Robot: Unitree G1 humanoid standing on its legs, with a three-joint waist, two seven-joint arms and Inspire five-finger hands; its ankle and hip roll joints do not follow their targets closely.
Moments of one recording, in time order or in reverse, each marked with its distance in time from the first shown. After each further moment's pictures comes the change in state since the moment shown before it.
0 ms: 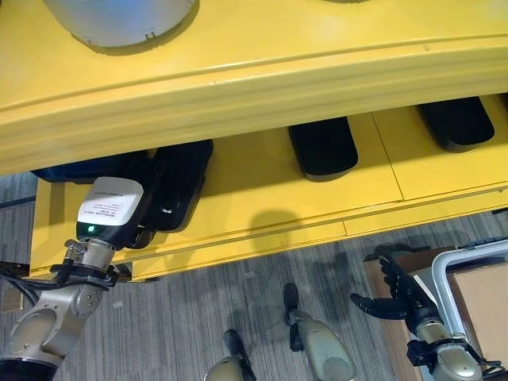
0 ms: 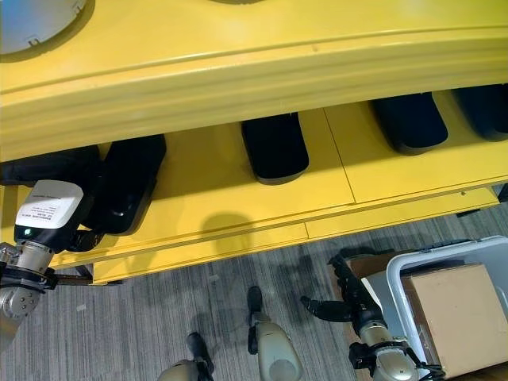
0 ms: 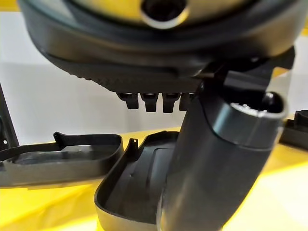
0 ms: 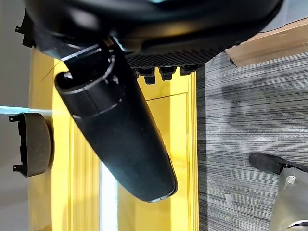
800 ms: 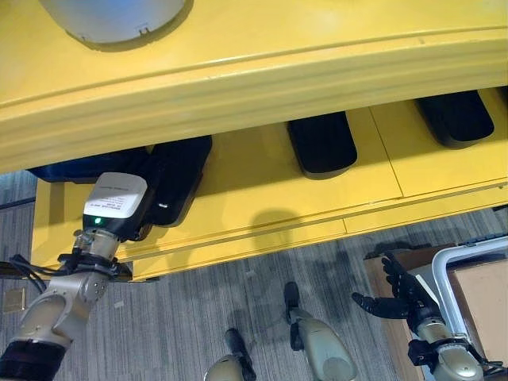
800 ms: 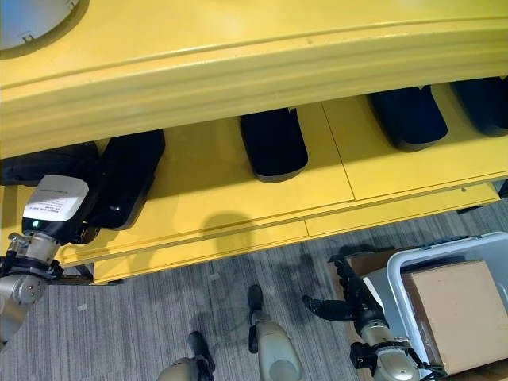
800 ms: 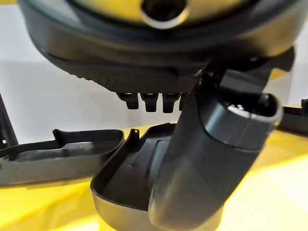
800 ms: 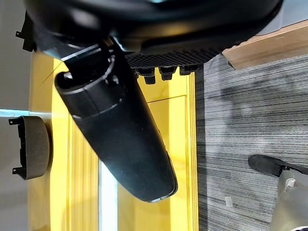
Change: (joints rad) left arm -0.194 0.002 -0.112 0.155 0.009 0.010 -0.003; right arm -0.002 -0.004 -0.003 0.001 0.000 -0.006 -0.006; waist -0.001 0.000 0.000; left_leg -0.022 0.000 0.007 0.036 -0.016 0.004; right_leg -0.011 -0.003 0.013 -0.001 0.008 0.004
